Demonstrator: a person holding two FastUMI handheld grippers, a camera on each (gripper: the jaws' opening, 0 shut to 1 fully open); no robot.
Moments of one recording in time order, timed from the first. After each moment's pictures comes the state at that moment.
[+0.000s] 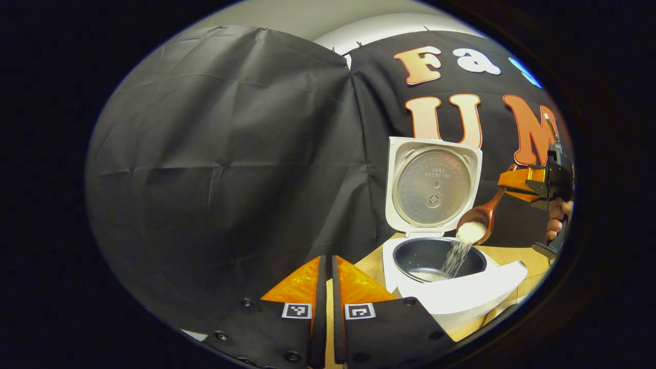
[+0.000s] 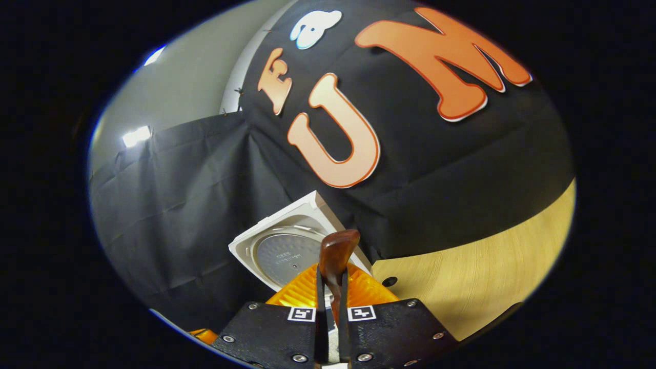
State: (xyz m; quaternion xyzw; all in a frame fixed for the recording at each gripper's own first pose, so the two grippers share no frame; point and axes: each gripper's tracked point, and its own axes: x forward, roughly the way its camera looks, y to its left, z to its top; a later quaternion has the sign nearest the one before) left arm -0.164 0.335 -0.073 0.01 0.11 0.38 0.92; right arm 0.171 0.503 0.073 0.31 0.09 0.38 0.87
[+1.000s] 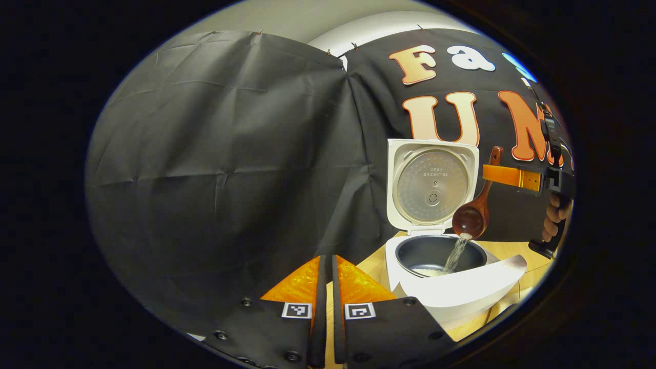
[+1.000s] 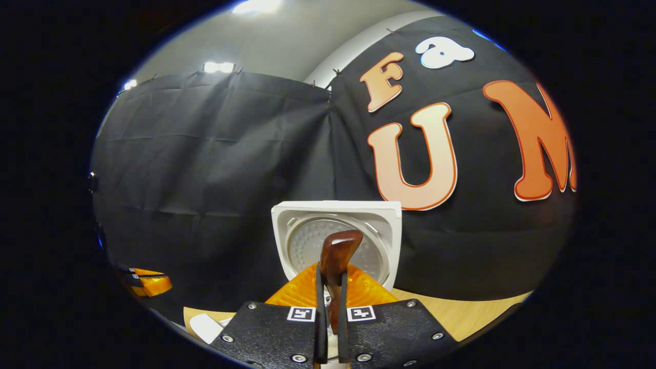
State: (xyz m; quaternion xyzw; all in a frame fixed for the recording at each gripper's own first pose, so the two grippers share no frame) left arm -0.177 0.327 -0.062 0.03 0.11 0.38 0.92; right arm 0.140 0.523 0.094 0.09 -0.05 0.47 0.87
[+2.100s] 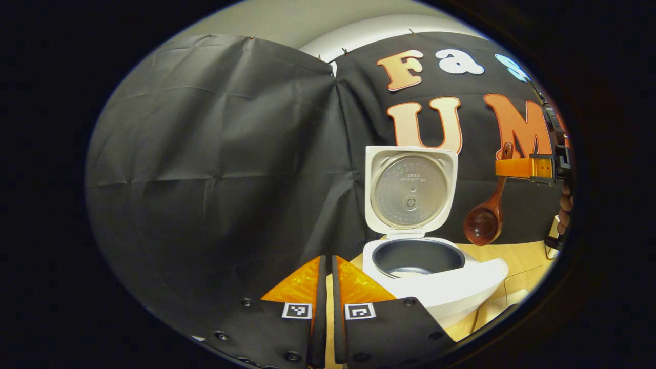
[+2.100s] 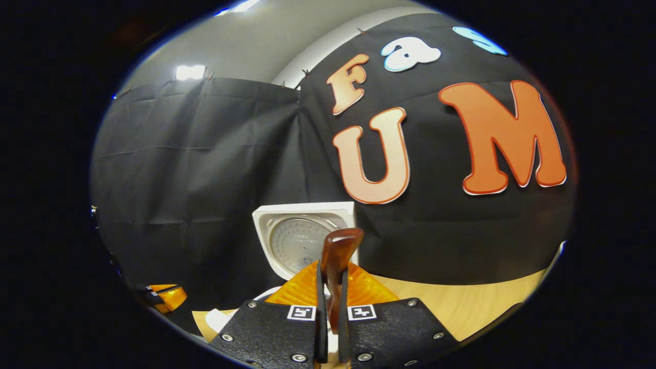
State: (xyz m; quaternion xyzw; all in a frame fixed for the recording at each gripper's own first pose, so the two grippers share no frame) left arm -0.155 0.285 -0.059 0.03 0.09 0.34 0.94; right arm 0.142 0.438 0.091 0.13 0.01 0.38 0.92
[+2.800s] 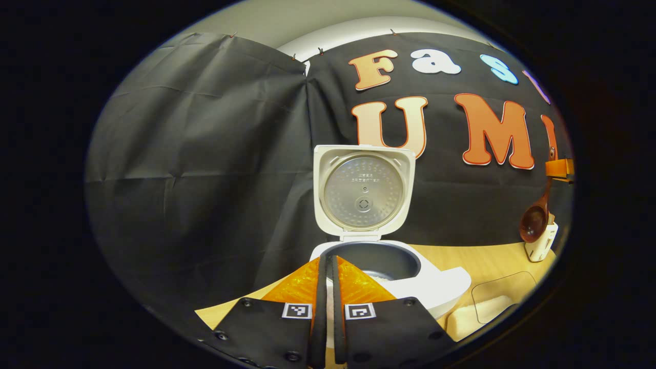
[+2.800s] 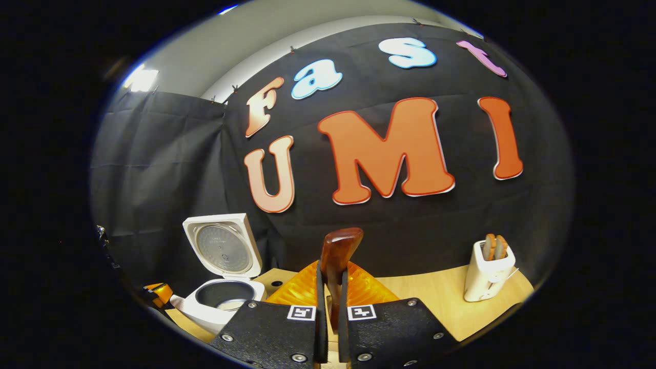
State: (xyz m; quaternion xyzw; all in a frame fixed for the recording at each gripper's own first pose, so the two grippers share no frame) left arm -0.099 0.225 -0.069 0.01 0.09 0.26 0.96; right arm 0.140 0.209 0.075 0.14 0.02 0.17 0.97
